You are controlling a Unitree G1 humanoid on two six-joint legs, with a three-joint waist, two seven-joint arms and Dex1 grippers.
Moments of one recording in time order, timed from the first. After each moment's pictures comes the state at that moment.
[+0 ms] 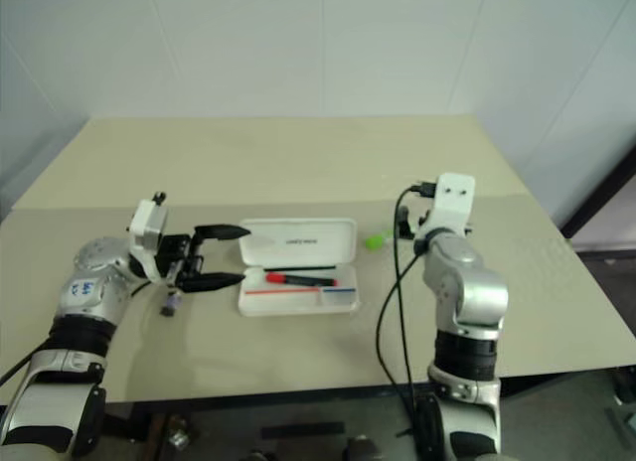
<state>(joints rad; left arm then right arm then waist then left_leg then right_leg) -0.74 0.62 0.03 0.56 -0.56 -0.01 -1.50 -0.79 -0.06 -0.31 -0.10 0.13 0.98 -0.17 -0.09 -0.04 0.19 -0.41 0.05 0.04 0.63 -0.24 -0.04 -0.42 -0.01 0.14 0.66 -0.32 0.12</state>
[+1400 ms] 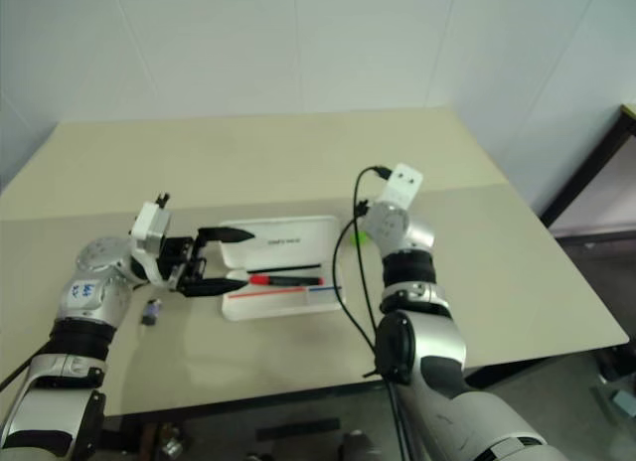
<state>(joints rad) -0.71 0.62 0.04 0.48 -0.56 0.01 -1.50 -1.25 0.02 -0.51 0.78 0.31 0.66 -0.59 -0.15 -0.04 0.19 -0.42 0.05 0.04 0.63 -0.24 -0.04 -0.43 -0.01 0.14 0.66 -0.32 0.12</state>
